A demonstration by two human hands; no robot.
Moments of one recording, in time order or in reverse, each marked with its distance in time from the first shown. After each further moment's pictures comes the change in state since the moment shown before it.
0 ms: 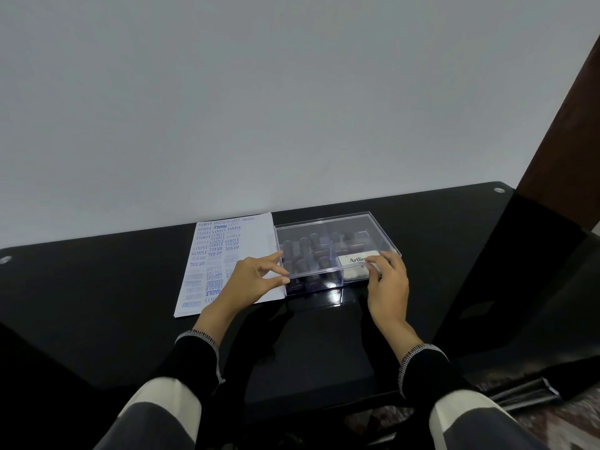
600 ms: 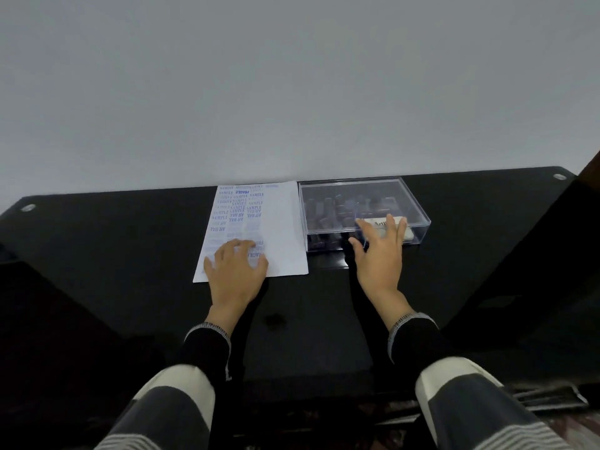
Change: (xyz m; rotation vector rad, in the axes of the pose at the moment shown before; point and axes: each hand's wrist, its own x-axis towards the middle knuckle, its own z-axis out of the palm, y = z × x) left_hand -0.032 -0.067 -0.001 0.691 0.490 -0.386; right_hand 0.010 -0.020 0.067 -0.265 -0.190 -0.093
